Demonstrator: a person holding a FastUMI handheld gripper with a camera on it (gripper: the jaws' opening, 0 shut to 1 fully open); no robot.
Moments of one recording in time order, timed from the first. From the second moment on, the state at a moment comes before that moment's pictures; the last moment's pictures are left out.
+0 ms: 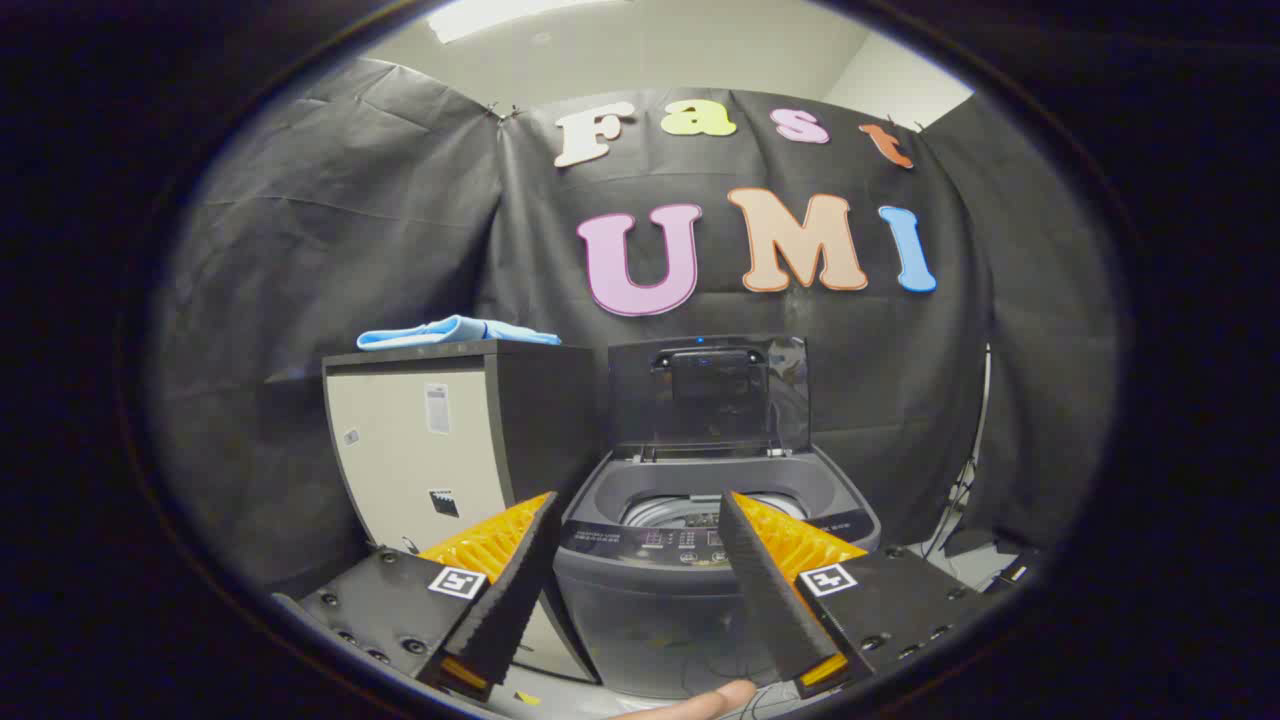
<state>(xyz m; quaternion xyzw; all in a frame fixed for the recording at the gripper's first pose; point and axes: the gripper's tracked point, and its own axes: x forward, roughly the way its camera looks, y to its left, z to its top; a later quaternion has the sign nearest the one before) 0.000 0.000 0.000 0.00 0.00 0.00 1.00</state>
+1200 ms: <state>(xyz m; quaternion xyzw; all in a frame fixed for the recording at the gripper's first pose) 0.059 0.060 0.057 0.02 -0.01 -0.02 1.00</state>
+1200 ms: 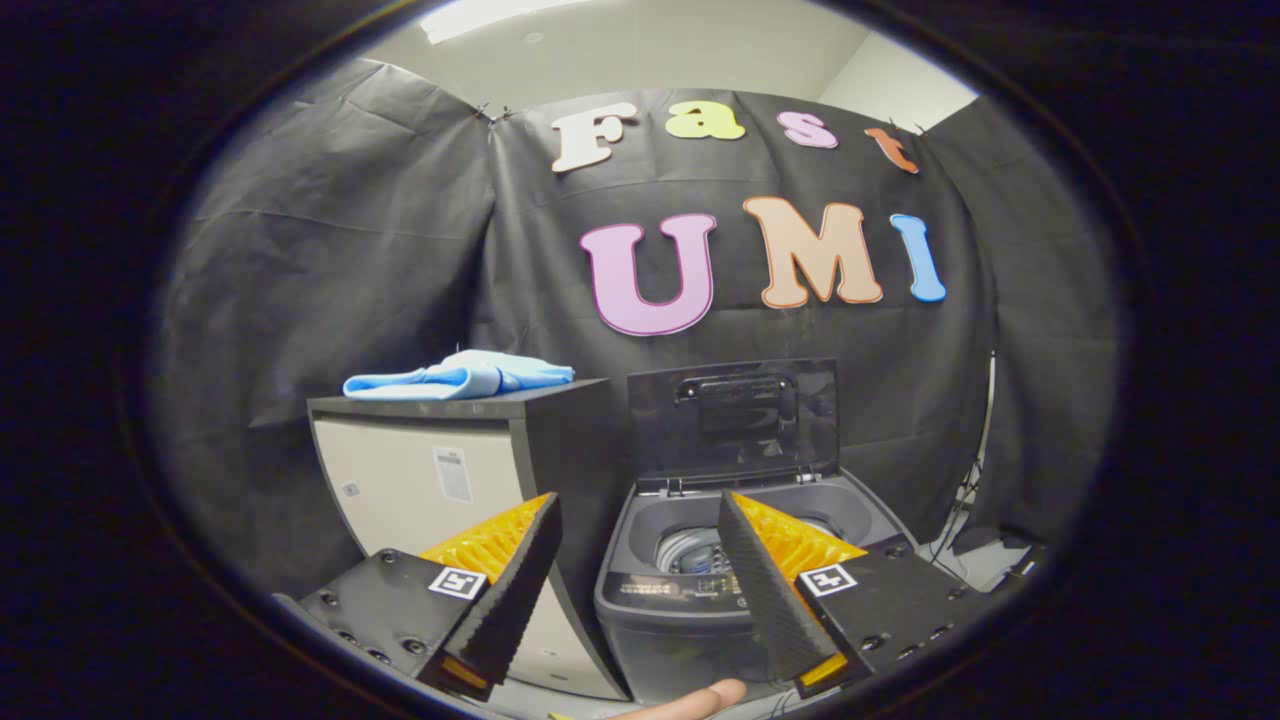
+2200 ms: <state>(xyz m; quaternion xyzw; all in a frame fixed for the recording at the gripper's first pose) 0.219 0.234 0.148 0.02 0.00 0.09 1.00</state>
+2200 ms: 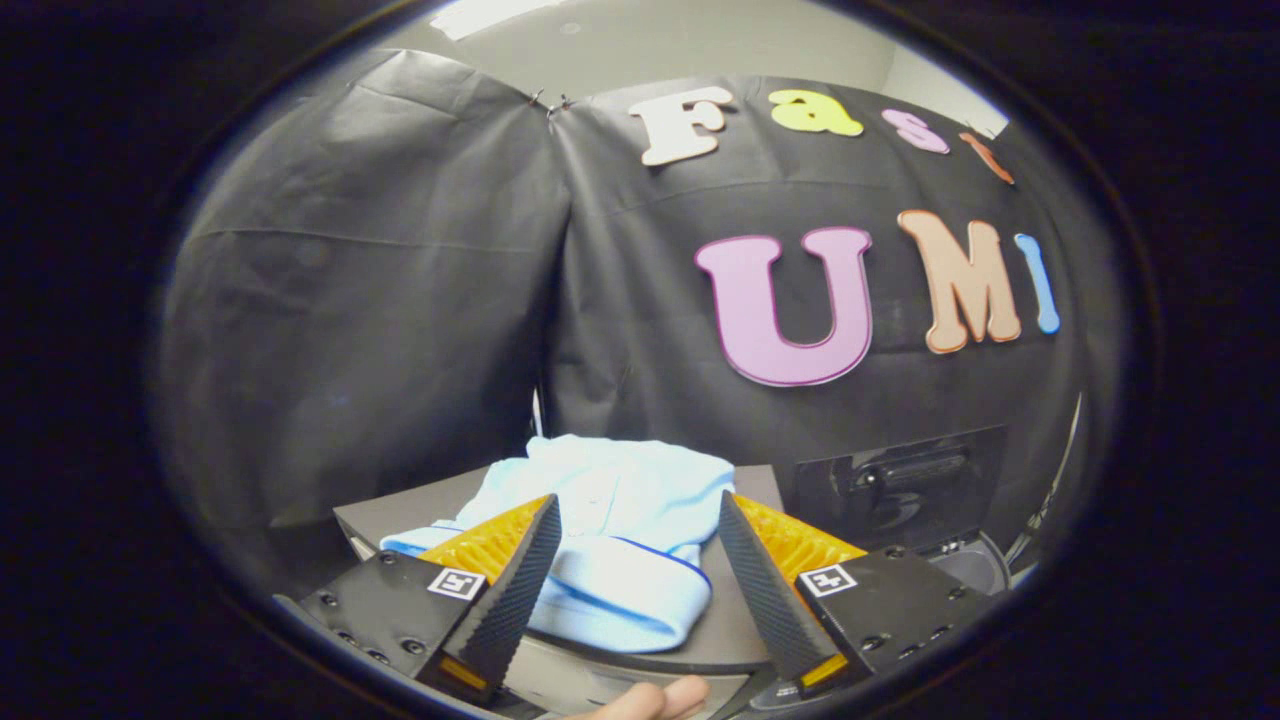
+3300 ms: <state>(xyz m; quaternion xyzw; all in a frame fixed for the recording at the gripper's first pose) 0.275 0.262 0.106 -0.02 0.20 0.07 0.98</state>
